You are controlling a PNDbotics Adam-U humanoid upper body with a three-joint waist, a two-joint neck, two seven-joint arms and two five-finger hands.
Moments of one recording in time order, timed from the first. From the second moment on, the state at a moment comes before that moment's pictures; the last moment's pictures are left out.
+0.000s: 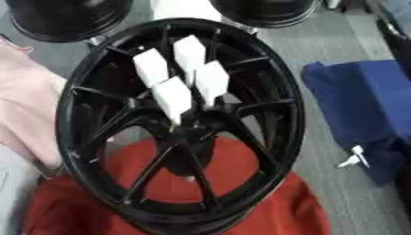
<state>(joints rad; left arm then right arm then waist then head) -0.23 0.36 0.17 -1.84 0.18 0.02 0.31 -0.89 -0.98 0.25 -1.62 -0.07 -0.27 0.64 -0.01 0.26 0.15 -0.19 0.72</state>
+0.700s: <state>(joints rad) -0.23 0.36 0.16 -1.84 0.18 0.02 0.30 -0.93 -1.01 0.33 -1.73 -0.12 -0.26 0.83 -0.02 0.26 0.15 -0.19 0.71</state>
